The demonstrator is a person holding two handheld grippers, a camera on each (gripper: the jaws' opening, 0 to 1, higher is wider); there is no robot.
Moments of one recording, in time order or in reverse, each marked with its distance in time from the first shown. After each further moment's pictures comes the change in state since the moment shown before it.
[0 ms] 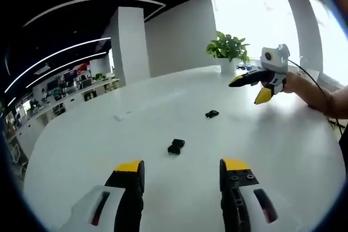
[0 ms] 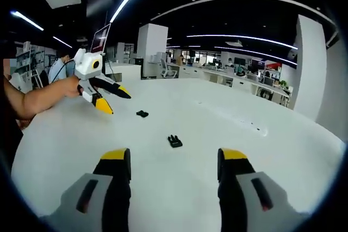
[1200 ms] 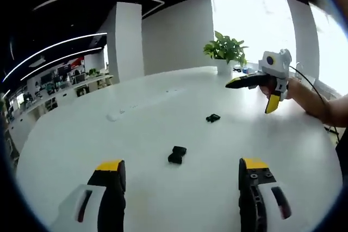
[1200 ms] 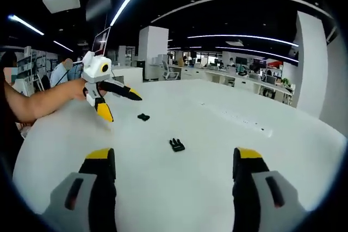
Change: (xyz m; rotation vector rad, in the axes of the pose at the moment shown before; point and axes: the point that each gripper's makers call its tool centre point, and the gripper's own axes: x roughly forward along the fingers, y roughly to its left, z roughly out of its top) left arm 0.016 0.007 0.008 -0.045 0.001 -0.085; right arm 0.009 0.003 0.003 0.028 -0.011 0.023
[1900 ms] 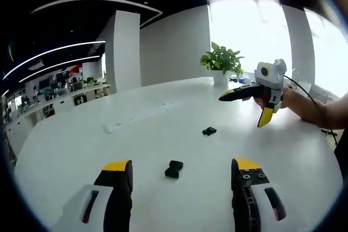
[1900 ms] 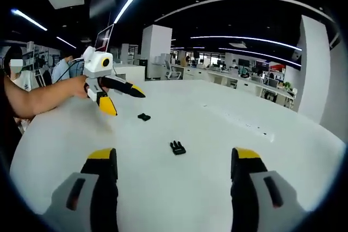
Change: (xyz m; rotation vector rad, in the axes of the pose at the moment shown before) left arm 0.014 0.000 0.013 -0.014 -0.075 -0.040; right arm 0.014 -0.004 0.004 -0.038 0.002 0.016
